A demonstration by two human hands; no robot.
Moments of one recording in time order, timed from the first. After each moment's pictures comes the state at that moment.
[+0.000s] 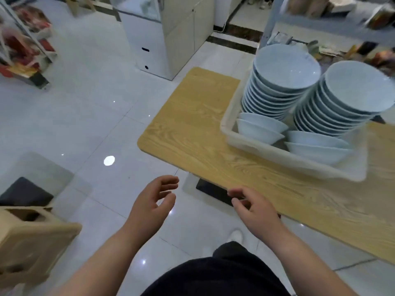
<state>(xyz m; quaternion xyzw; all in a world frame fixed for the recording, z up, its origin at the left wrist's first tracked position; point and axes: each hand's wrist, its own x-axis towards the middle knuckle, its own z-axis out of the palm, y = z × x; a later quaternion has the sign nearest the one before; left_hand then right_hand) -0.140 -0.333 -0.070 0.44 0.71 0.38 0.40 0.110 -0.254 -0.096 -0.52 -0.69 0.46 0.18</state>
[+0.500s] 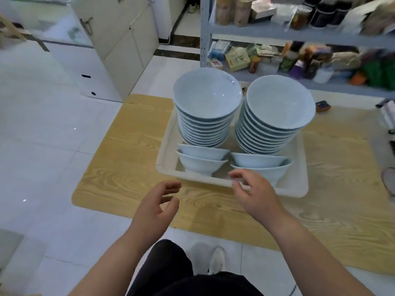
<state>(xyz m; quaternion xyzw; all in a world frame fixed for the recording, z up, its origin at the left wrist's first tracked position) -0.016 -0.145 -0.077 0.56 0.63 0.34 0.42 0.240 -0.089 -0.093 -0.59 -0.71 0.29 0.26</state>
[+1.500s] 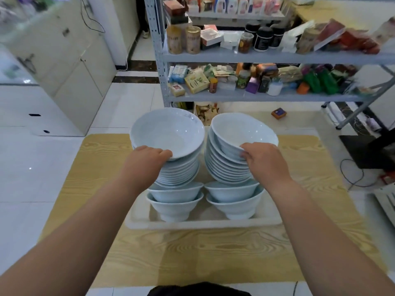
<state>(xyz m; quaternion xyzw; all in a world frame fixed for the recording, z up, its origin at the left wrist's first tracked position) 0.009 0.095 -0.030 0.87 0.48 0.01 -0.09 0.328 0.061 -0.045 -0.68 -0.72 0.00 0.14</state>
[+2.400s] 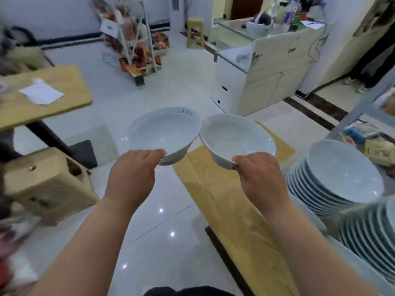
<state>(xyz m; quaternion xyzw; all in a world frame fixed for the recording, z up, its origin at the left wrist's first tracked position) -0.184 -0.286 -0.004 0.45 0.86 0.13 -0.21 0.005 -0.059 -0.016 -0.16 -0.94 0.01 0.29</state>
